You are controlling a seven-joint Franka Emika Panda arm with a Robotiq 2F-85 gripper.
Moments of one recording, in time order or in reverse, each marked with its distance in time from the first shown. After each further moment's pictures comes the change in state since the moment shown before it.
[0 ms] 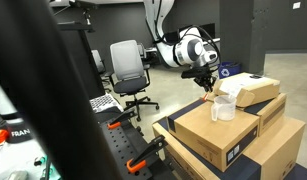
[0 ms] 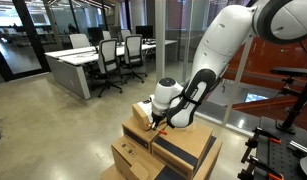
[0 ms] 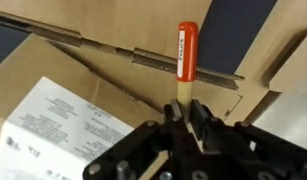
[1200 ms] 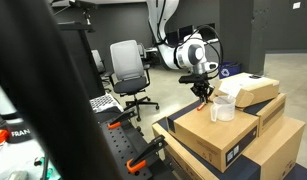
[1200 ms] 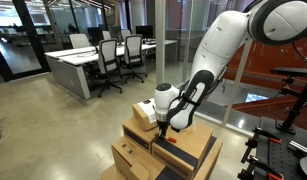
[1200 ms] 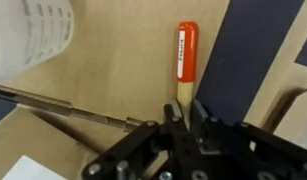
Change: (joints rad) arm -0.085 0.032 0.089 0.024 -0.004 -0.214 -0.028
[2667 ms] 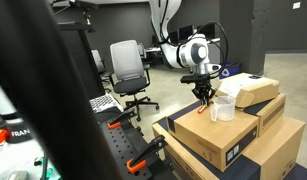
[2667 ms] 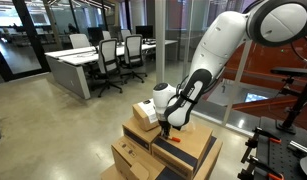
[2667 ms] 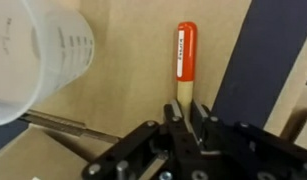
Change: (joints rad) arm -0.021 0.012 0.006 0.042 0.000 -0.136 -0.020
